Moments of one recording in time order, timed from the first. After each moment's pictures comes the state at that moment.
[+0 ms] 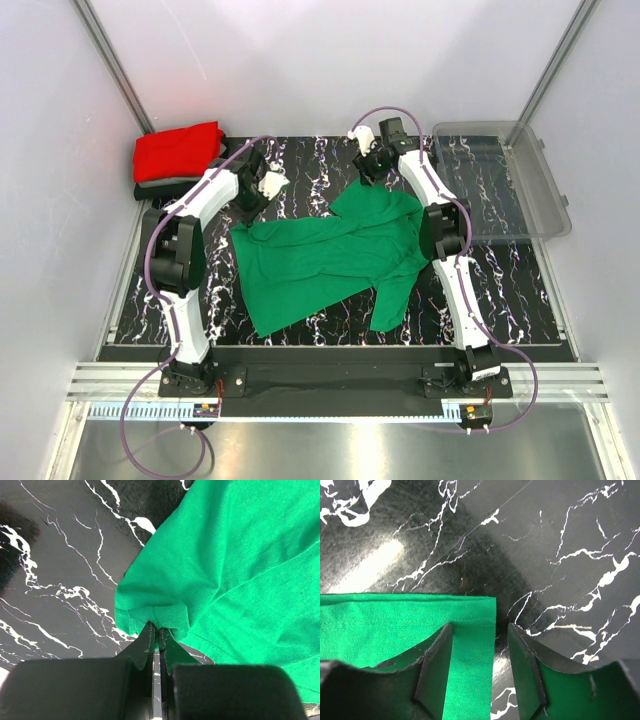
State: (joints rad) left arm -0.23 1.97 1.58 -0.90 0.04 0.55; right arm 0.26 2.76 2.62 -0.78 -0.35 -0.53
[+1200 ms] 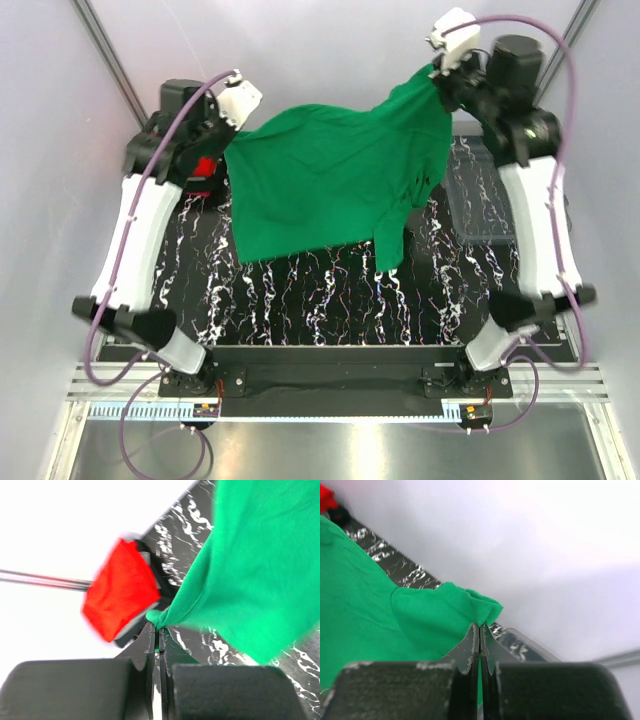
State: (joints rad) left arm -0.27 1.58 2.01 -0.97 -0.05 0.59; right arm 0.23 1.75 2.31 -0.73 -0.19 -0.46
